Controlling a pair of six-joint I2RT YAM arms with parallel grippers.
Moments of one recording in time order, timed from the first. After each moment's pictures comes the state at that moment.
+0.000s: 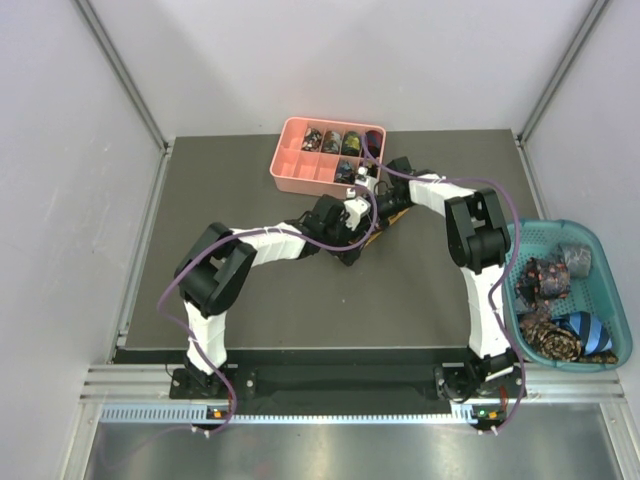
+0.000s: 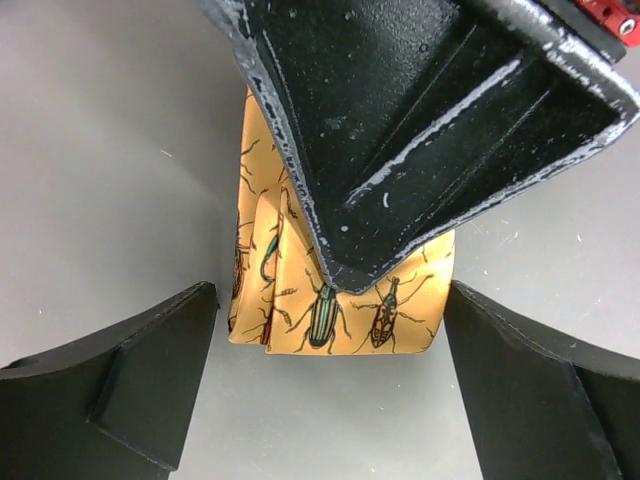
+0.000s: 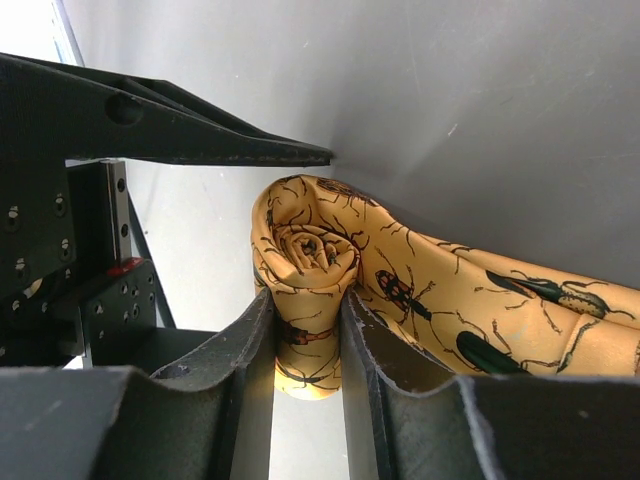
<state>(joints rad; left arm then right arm) -0.69 1.94 1.17 0.01 0.13 0.05 0.32 2.27 1.66 -0.65 -0.97 -0.09</state>
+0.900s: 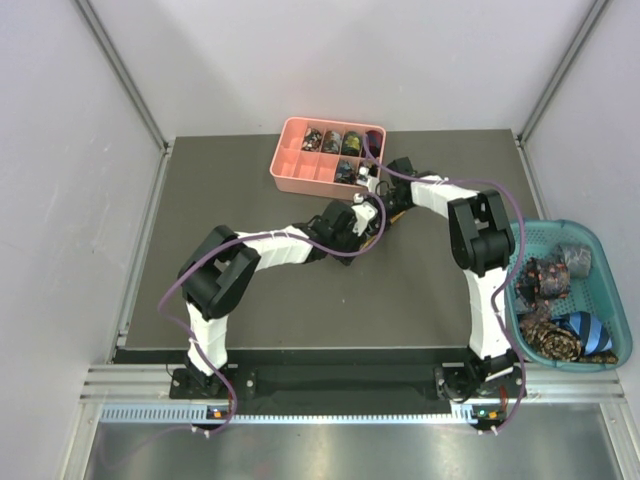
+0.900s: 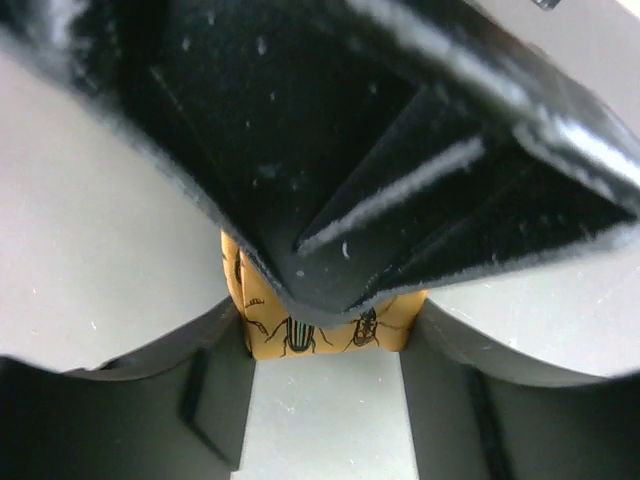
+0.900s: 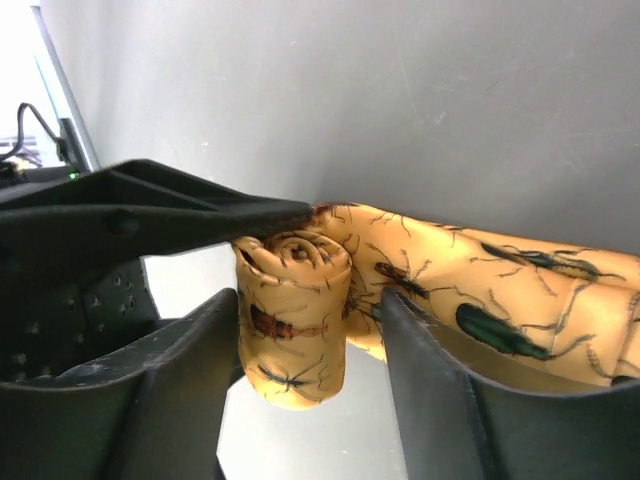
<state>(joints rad) -0.75 1.94 1.19 -0.04 0.01 0.05 0.32 2.23 1.61 -0.61 -0.91 -0.06</state>
